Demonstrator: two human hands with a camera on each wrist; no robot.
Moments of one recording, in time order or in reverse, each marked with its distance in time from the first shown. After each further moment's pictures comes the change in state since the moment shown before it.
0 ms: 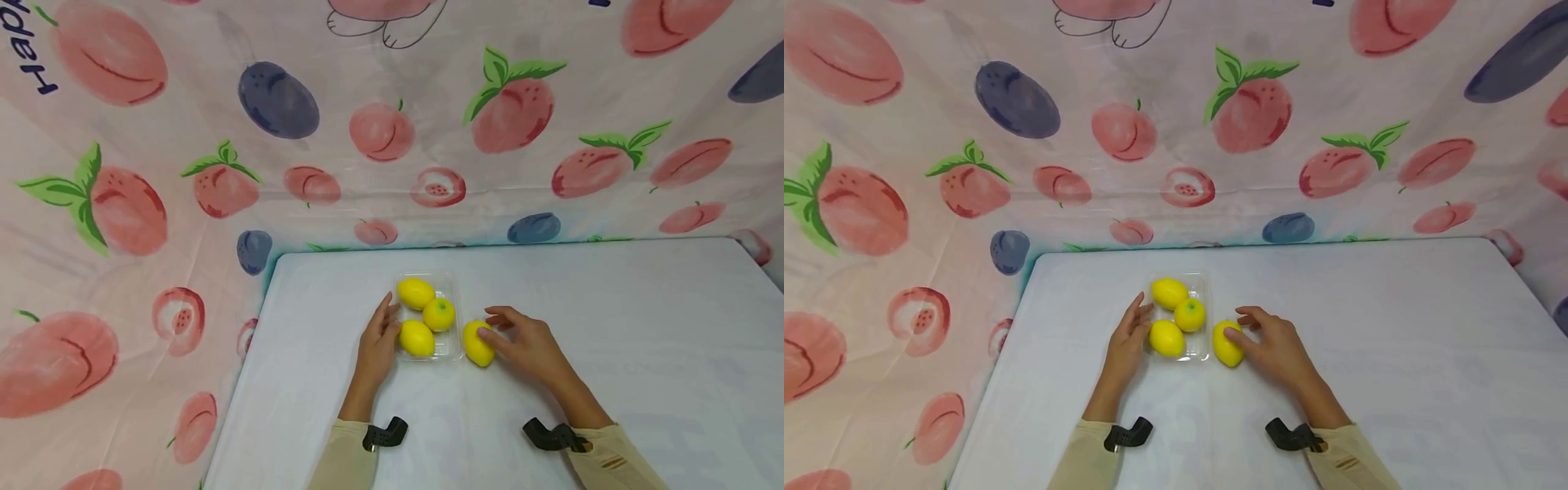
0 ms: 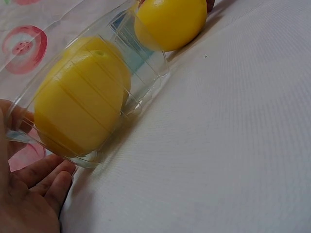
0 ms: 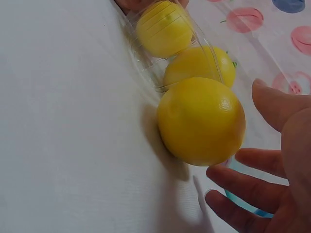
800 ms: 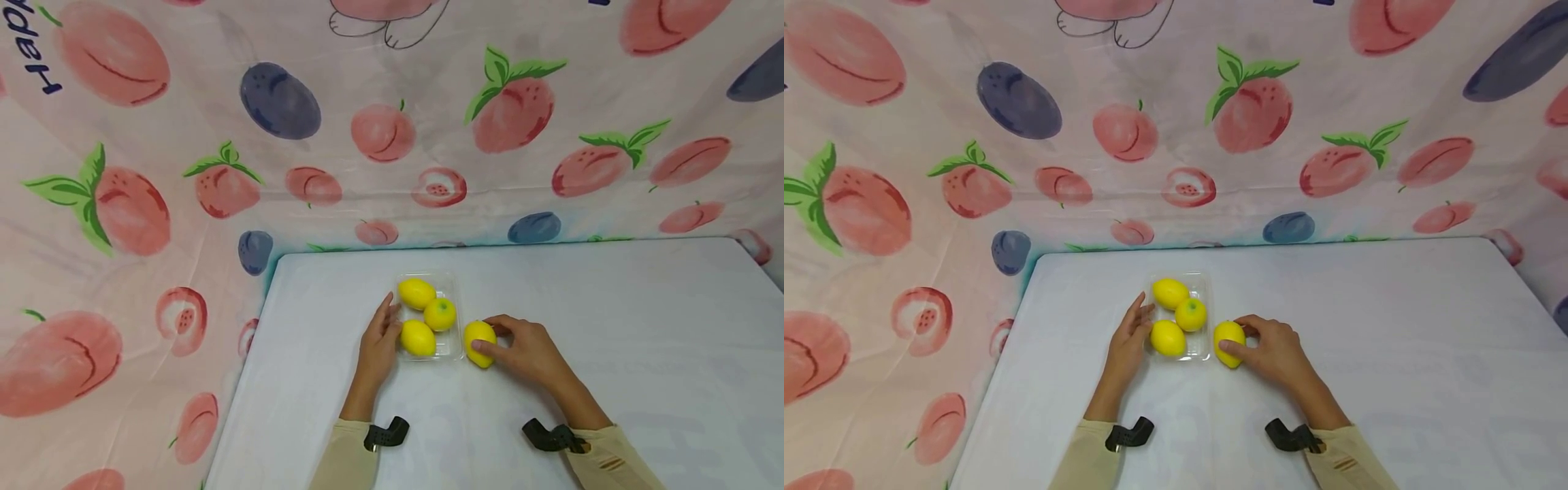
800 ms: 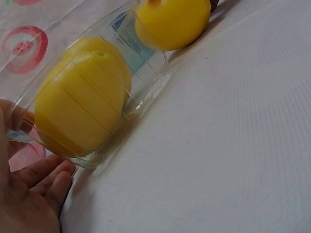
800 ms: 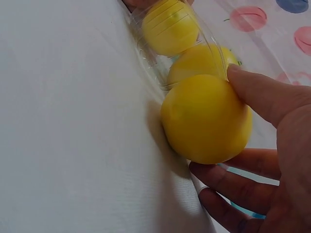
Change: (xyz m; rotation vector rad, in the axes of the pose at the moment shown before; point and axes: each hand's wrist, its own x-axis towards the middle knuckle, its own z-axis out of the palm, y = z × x) left_hand 0.000 0.001 -0.002 -0.006 -0.006 -0.005; right_hand -0.001 -0.003 0.004 -0.079 -0.108 0.082
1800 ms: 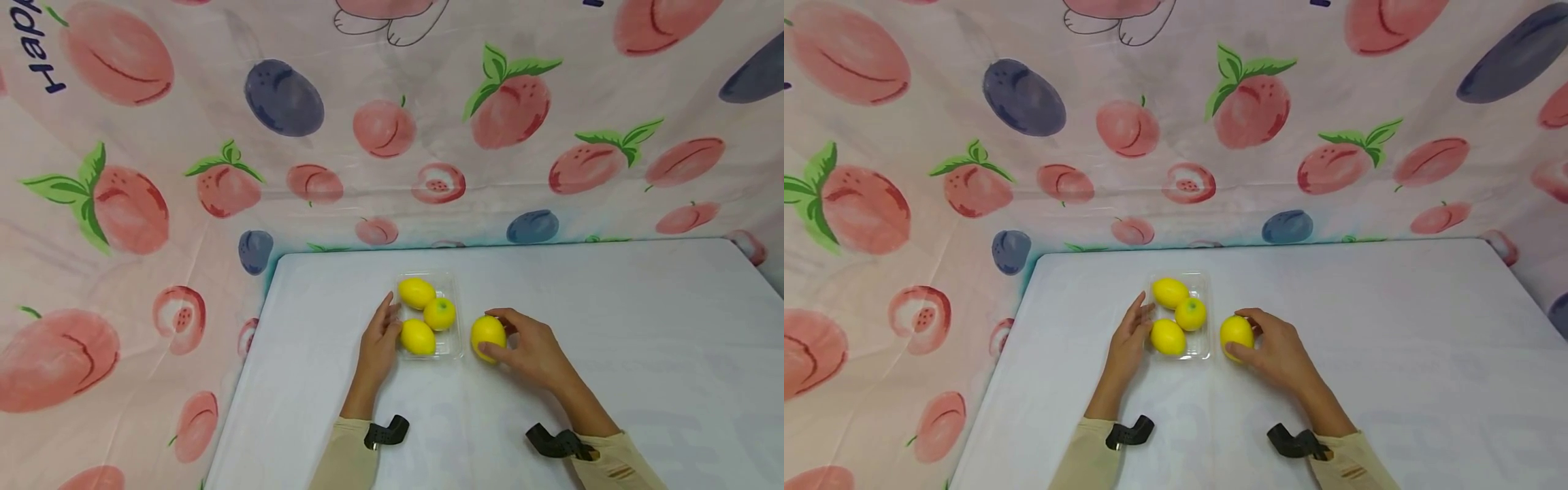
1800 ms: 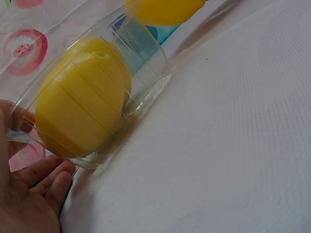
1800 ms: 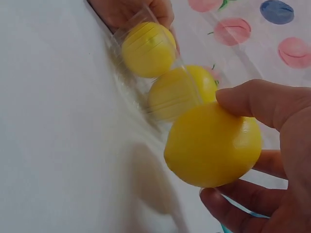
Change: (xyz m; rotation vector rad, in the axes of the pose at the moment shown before) left_hand -0.001 -0.005 0.000 -0.009 0.003 0.026; right_hand -0.015 -0.007 -0.004 0.047 0.092 -0.060
